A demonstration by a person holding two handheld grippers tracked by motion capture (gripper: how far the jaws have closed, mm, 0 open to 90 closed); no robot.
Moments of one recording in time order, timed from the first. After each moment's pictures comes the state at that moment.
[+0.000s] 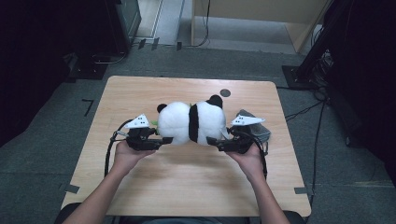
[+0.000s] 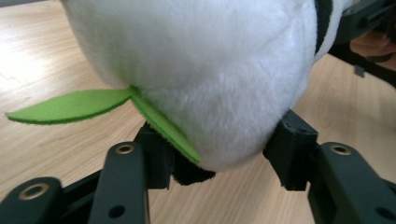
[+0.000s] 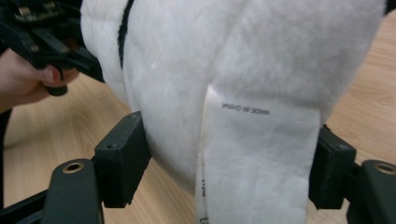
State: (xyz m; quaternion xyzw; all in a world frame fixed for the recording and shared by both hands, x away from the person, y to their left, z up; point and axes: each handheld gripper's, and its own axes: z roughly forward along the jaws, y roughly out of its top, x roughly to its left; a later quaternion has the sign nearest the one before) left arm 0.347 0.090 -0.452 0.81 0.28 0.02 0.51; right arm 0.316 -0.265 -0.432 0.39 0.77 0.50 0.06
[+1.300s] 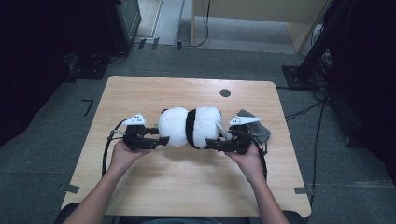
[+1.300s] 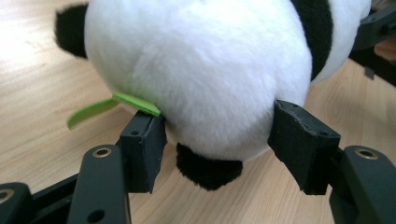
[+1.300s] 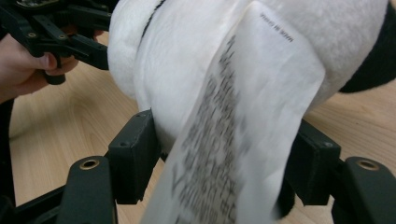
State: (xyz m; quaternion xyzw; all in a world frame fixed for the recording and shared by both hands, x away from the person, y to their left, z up) left arm 0.355 0.101 -0.461 0.81 0.32 0.00 0.48; right arm 0.319 -0.261 -0.436 0.42 0.78 0.47 0.03
